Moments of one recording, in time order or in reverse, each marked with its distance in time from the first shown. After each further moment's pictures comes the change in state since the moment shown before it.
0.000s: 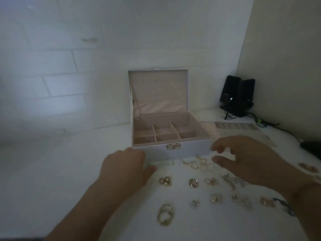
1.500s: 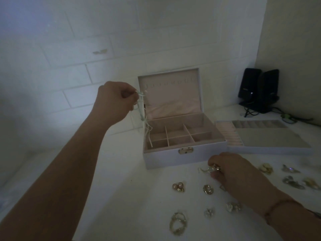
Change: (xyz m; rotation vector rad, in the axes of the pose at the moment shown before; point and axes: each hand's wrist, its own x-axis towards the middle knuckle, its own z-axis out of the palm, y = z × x) left_hand 0.097 -0.062 -0.085 -0.722 0.579 -0.055; right_hand 0.016 -0.012 0.077 0.177 0.002 -0.062
